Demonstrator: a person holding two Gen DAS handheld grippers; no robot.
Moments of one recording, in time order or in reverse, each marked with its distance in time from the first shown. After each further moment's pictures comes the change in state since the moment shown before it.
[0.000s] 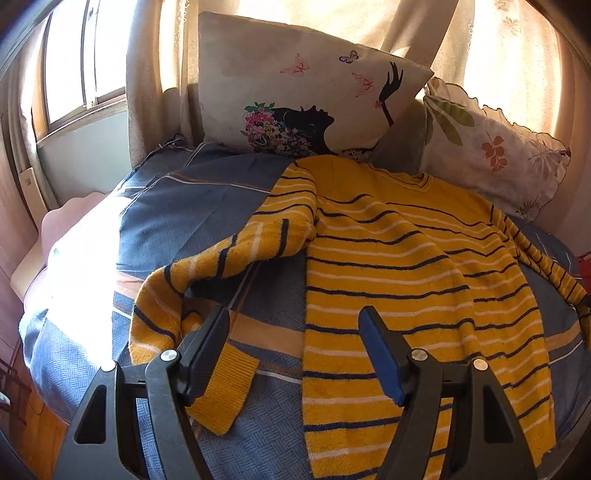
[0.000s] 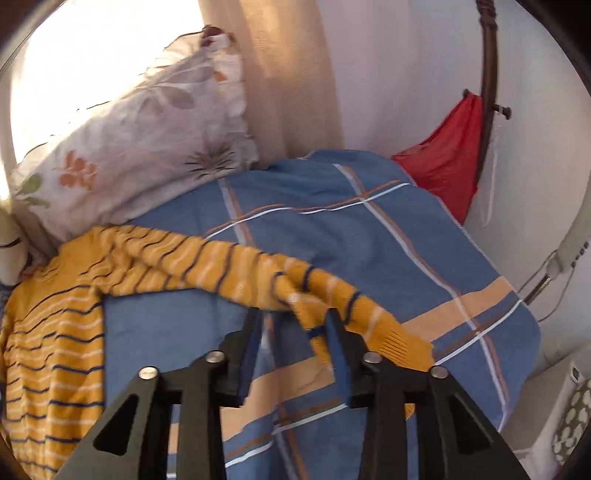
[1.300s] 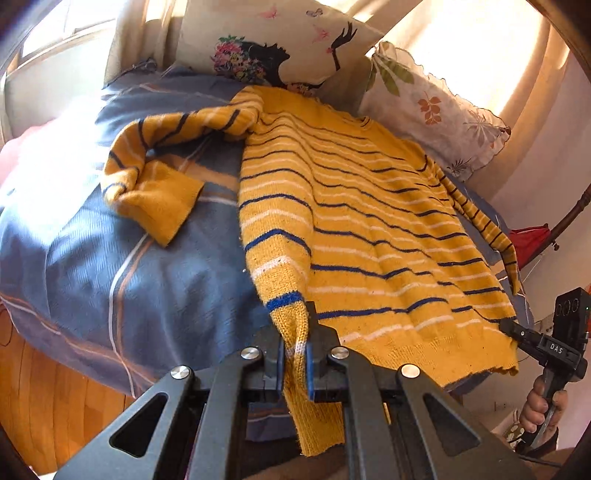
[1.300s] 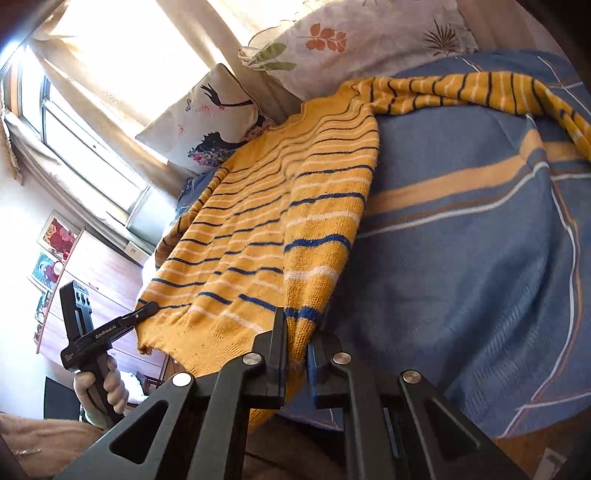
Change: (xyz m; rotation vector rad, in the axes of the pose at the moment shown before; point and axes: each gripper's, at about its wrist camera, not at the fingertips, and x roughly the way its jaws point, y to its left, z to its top) left arm -0.054 0.005 -0.097 -0.065 0.196 -0.257; right arm -0.066 0.044 -0.157 -0.137 0.282 0.829
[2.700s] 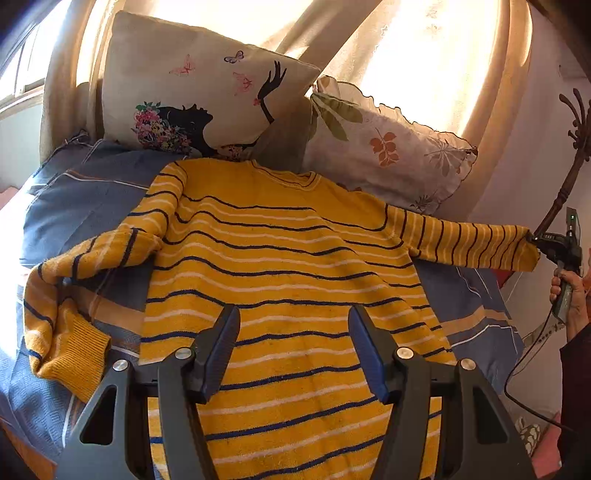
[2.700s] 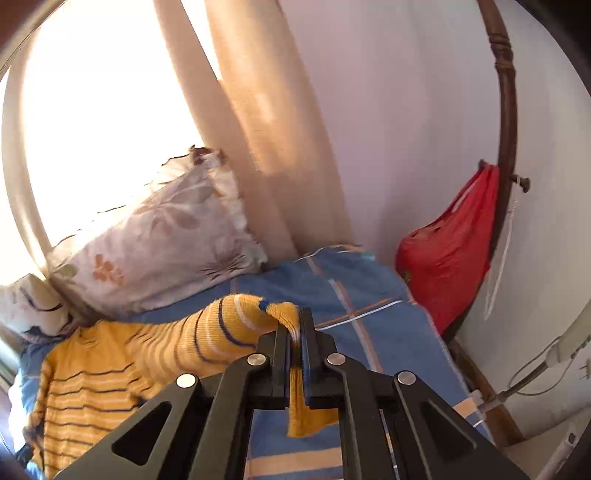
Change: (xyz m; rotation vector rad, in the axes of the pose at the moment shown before) left arm 0.032 -0.070 0.091 0.143 -0.175 -0.112; right arm -0.171 -0.122 0.252 0.063 -0.482 -0.776
